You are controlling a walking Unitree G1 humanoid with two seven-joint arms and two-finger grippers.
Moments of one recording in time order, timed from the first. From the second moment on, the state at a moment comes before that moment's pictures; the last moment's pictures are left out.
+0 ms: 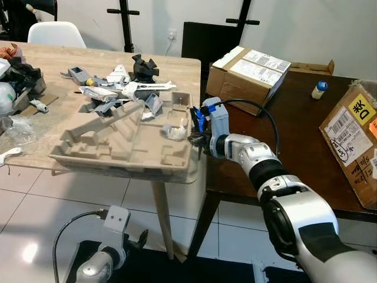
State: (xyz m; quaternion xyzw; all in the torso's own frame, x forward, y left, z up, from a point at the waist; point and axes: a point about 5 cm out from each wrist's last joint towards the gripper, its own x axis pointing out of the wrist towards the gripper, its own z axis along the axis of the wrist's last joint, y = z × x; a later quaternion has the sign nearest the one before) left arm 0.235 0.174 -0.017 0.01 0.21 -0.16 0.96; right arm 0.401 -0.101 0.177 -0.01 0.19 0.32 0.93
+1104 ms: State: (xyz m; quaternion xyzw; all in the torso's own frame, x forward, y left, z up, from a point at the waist) left arm 0.236 0.173 -0.015 0.00 0.21 -0.16 0.96; right arm 0.406 -0.113 0.207 -0.10 0.14 0.37 0.91
